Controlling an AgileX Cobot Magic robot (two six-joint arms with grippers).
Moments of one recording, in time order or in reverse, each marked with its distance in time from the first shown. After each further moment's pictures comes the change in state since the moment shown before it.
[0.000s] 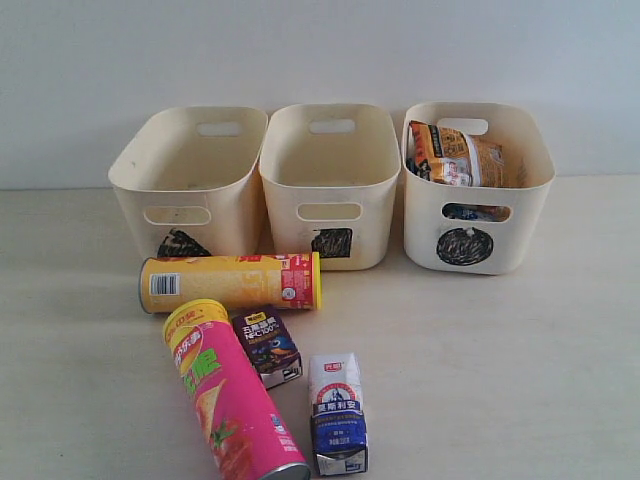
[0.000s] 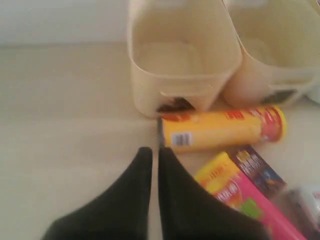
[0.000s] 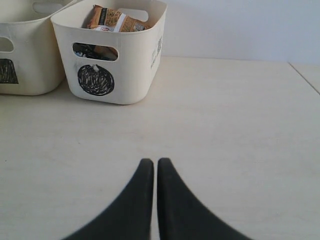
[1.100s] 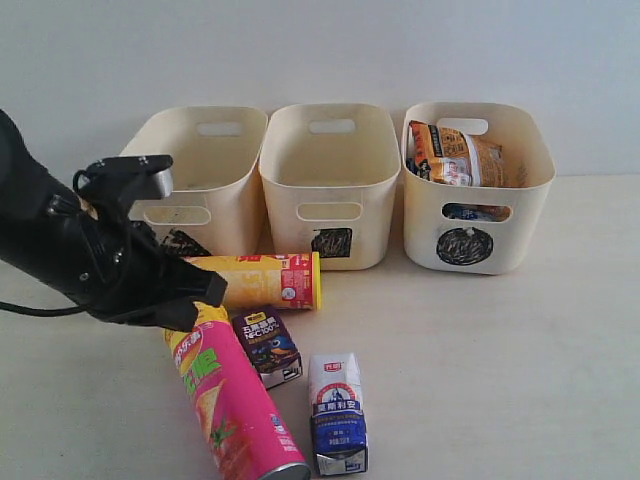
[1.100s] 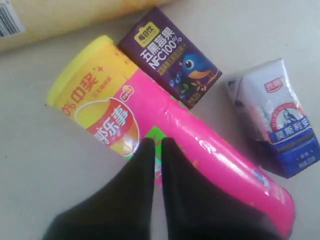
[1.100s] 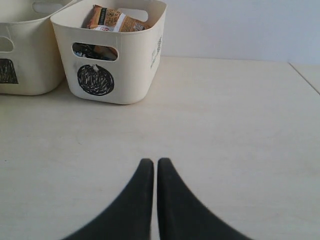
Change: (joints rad) left arm -0.355 0.576 -0.037 -0.116 -0.061 -0.062; right arm 0.000 0.000 0.000 0.000 0.000 0.000
